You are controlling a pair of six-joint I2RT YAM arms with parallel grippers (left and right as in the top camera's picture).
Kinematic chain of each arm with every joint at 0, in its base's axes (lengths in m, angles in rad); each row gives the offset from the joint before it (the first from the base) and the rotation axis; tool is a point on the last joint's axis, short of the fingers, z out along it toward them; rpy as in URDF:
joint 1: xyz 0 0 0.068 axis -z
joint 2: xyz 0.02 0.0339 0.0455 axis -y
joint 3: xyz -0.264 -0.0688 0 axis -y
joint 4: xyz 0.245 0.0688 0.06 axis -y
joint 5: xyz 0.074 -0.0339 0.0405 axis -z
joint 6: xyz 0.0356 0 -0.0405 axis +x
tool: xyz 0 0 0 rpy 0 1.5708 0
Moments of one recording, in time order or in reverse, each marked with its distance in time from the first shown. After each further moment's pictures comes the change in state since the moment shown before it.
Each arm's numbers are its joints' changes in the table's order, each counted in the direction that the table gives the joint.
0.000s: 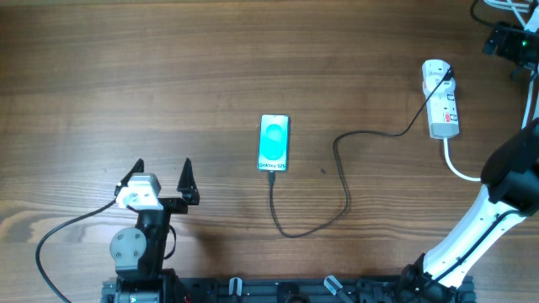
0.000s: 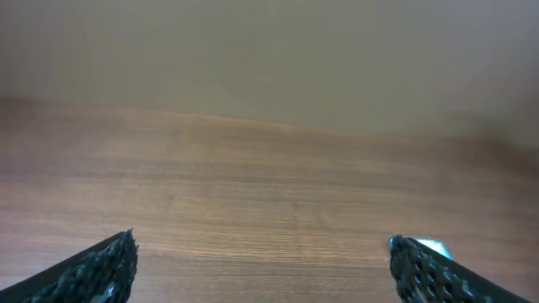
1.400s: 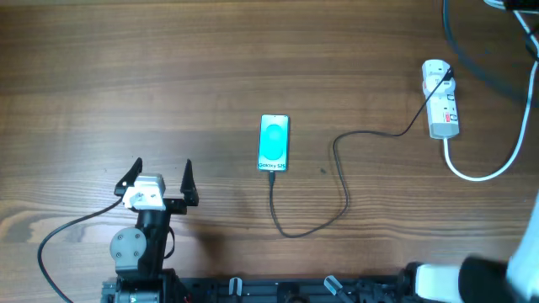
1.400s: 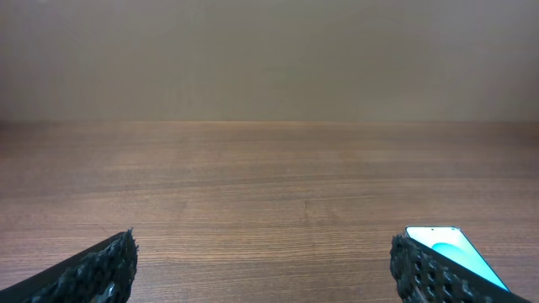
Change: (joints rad) left arm 0.000 0.000 0.000 0.000 0.000 0.100; right arm -0.300 0.723 -0.001 0.002 0.006 0.000
